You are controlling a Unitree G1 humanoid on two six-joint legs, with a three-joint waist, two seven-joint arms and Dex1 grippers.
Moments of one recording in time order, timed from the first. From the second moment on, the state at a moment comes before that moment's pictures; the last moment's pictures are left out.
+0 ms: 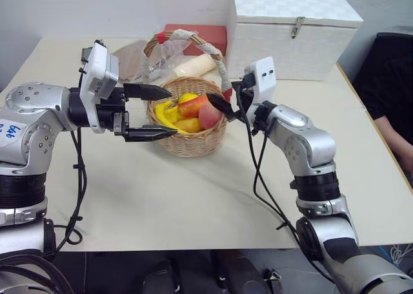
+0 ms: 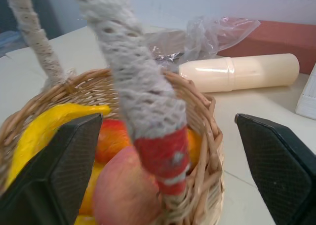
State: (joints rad) left arm -0.77 0.87 0.09 -0.10 -0.62 0.64 -1.17; right arm -0.87 -0.22 0.01 0.12 0.34 0.61 0.38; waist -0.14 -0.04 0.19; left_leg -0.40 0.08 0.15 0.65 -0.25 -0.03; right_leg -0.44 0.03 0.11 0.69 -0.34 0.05
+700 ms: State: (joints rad) left arm -0.82 0.77 0.06 -0.05 -0.62 0.62 -1.16; right arm -0.54 -0.58 -0.31 -0.31 0.49 0.60 0.52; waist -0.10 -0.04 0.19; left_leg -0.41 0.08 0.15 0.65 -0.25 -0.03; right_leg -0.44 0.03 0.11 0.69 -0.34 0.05
